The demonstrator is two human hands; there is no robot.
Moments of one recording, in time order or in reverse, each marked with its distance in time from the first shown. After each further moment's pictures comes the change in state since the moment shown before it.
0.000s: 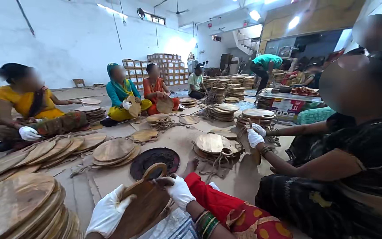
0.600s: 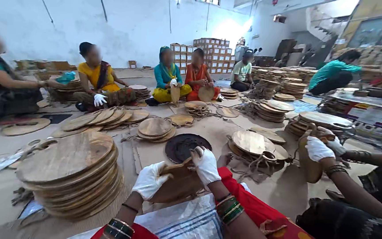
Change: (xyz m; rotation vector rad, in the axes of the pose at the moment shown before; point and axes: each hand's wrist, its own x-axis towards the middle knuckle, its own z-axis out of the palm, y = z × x) left_hand -0.008 -0.001 -0.001 -0.024 -0.035 0.092; right_hand 0.023 -0.052 -0.004 -0.117 0.256 -0.287
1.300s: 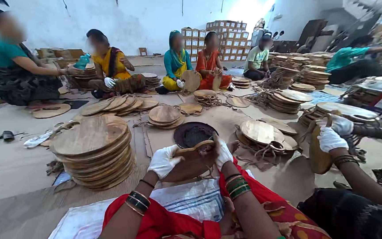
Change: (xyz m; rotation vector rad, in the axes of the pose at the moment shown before) left_hand -0.020 0.024 0.009 -0.008 0.107 0.062; right_hand -0.012 0.035 -0.012 0.557 -0.109 0.414
